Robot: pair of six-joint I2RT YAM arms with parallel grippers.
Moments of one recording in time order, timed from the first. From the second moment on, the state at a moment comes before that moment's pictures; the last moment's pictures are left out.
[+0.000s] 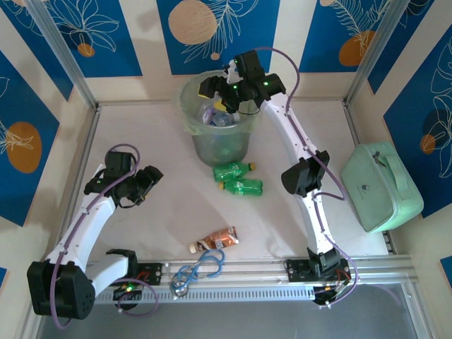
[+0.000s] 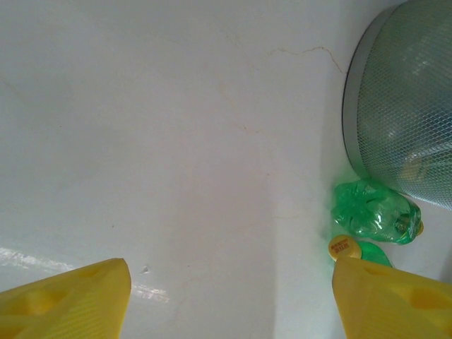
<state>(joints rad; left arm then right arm) -0.10 1.04 0.78 -0.74 0.26 -0.89 0.47 2.34 2.70 -1.03 -0.57 0.77</state>
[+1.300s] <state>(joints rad) -1.12 1.63 1.20 -0.88 0.11 -0.05 0.21 1.03 1.16 -0.91 -0.37 0.79</state>
